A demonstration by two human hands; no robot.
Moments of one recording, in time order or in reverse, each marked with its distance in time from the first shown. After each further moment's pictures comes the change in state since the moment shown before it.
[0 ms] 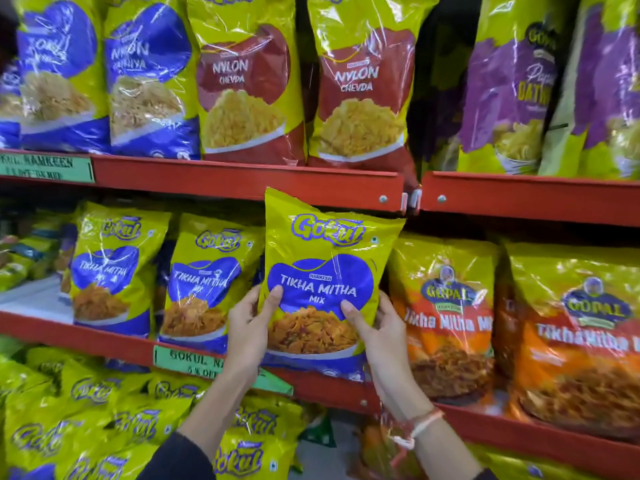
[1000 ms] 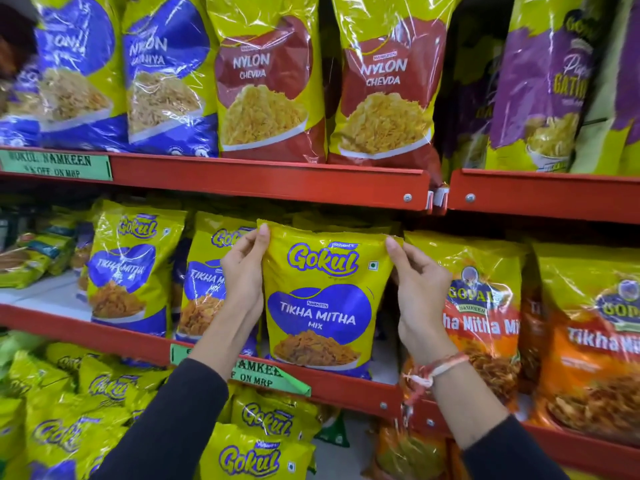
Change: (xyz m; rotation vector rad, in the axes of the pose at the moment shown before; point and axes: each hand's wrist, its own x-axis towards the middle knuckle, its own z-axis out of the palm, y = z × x) left_hand 0.084 0.026 -0.010 -0.367 0.169 -0.054; right_hand 0.046 -0.058 0.026 0.090 0.315 -0.112
